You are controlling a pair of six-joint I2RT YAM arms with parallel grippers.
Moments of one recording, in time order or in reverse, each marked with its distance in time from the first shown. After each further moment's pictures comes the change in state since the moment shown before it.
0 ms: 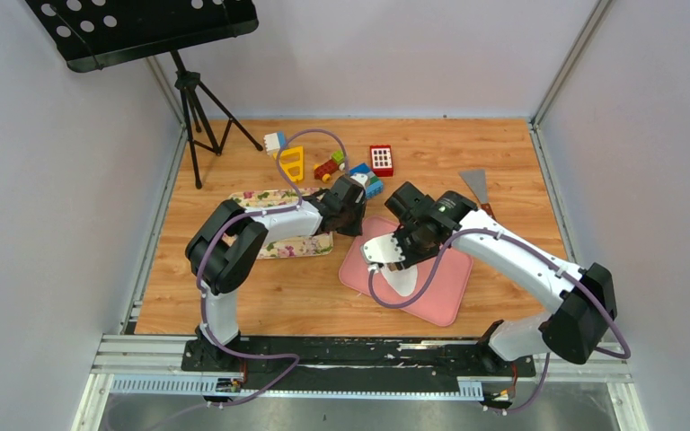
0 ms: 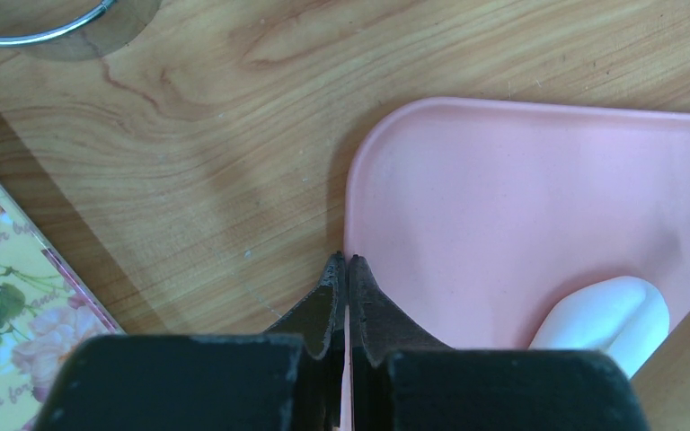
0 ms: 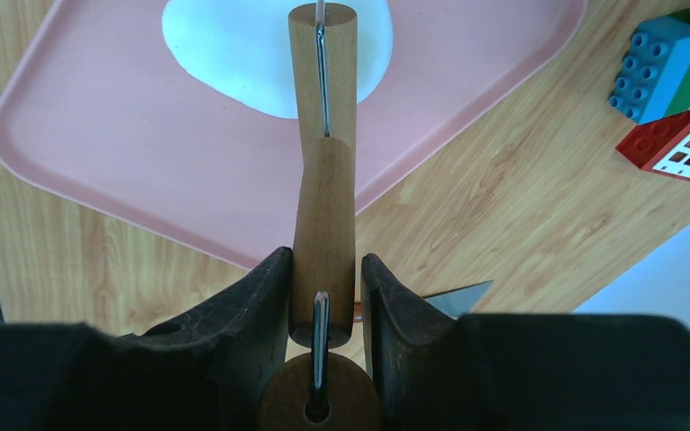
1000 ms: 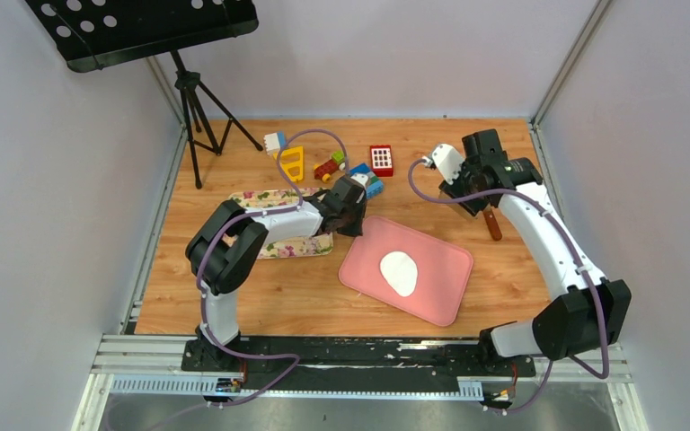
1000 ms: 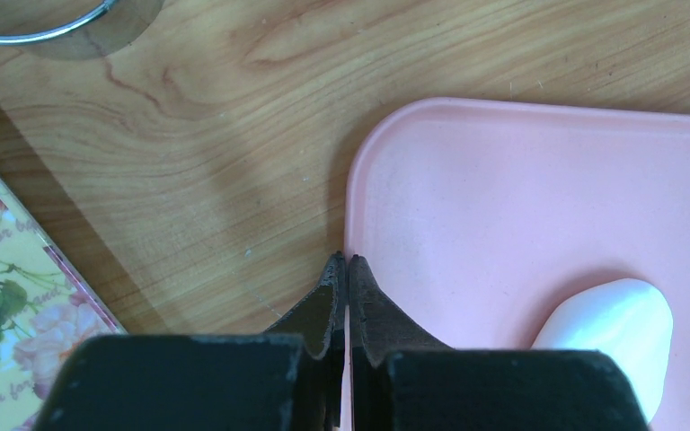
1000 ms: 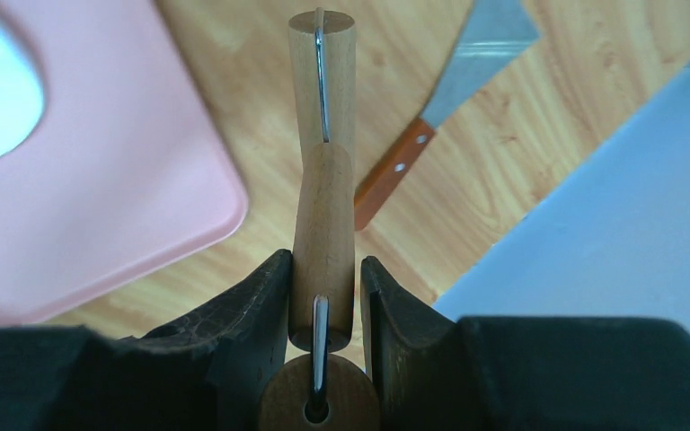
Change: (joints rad) left arm -0.006 -0.001 0.000 -0.001 -0.016 -0.002; right arm -0.524 -0.011 0.127 0.108 0.044 0.509
